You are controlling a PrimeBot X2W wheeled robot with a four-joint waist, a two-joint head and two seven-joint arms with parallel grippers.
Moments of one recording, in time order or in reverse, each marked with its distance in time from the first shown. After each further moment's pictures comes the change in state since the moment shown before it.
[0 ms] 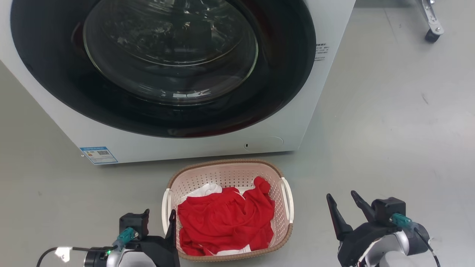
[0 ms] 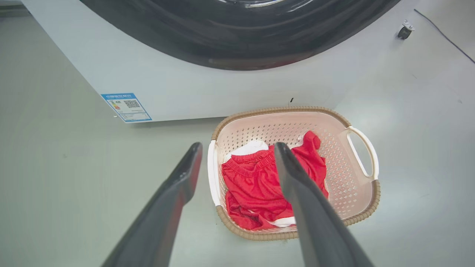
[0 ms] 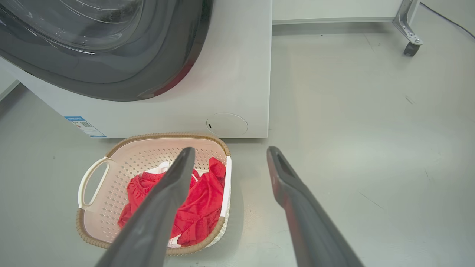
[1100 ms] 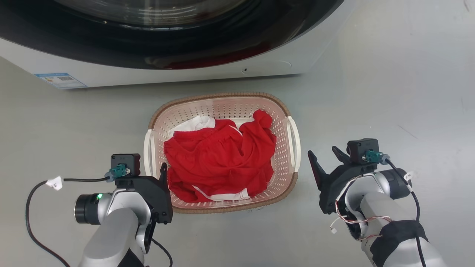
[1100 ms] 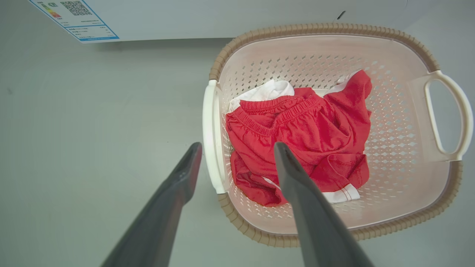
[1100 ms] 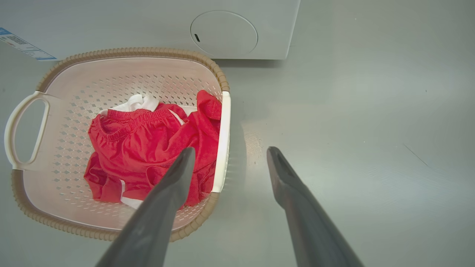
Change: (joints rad) left arm -0.346 -0.023 0.010 0.296 -0.042 -0.028 0.098; right arm -0.369 0.083 0.065 0.307 -0.009 0.015 0.126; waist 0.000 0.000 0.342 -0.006
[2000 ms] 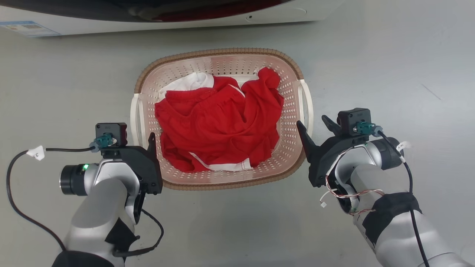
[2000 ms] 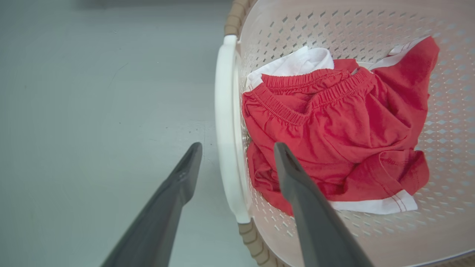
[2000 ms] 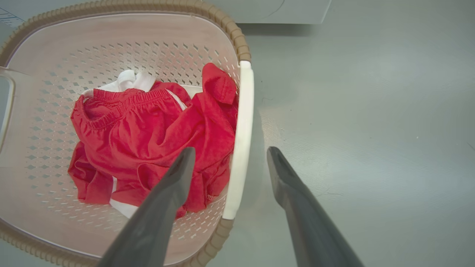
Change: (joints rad) left arm -0.164 0.013 0.010 0.125 0.000 -0.017 -0.033; right arm -0.142 0.007 0.125 0.019 0.091 -0.029 -0.019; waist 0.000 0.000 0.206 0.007
